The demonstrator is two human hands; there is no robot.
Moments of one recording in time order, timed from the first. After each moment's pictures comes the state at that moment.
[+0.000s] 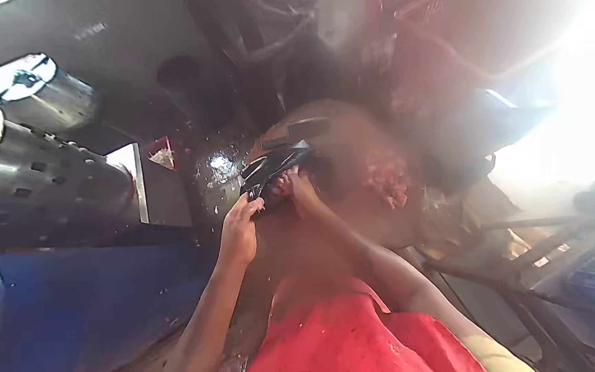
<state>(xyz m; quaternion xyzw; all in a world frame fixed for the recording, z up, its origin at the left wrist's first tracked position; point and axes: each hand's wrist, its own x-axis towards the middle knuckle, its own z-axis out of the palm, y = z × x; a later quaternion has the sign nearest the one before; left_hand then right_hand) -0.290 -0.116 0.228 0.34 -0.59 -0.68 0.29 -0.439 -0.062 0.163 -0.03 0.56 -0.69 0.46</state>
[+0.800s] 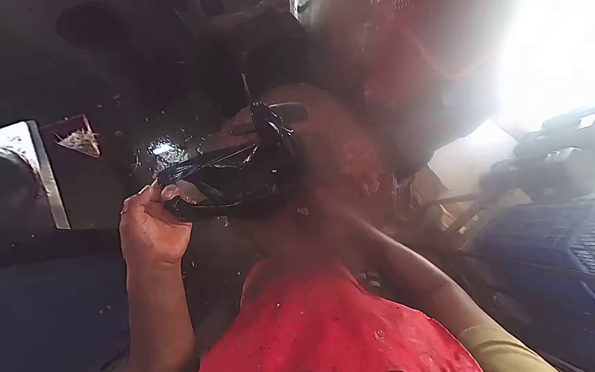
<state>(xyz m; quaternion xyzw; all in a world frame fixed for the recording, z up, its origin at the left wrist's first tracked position) -0.246 -0.204 0.234 0.33 -0.41 -0.78 0.35 -0.483 0.038 0.109 -0.35 0.83 -0.21 0.38</state>
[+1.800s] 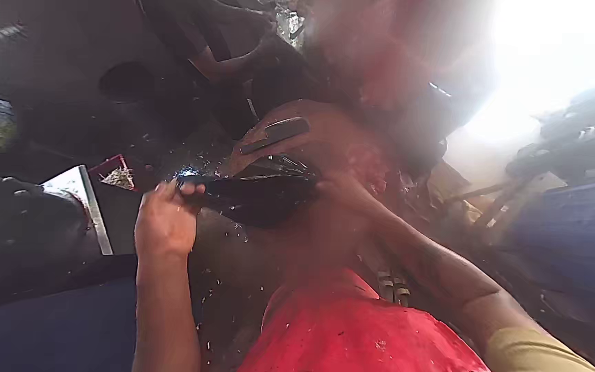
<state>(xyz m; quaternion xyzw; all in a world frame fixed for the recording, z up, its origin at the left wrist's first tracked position) -0.268 -0.219 0.272 0.34 -0.49 -0.73 0.34 -0.478 0.052 0.236 -0.33 0.78 -0.41 0.34</state>
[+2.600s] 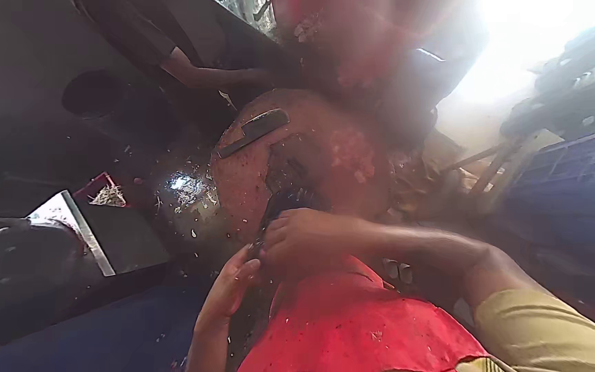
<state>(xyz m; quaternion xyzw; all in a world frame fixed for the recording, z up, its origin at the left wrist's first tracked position) -0.218 -0.121 0.186 0.26 -0.57 -0.78 -0.07 -0.437 0.045 0.245 -0.76 0.53 -0.33 0.16</state>
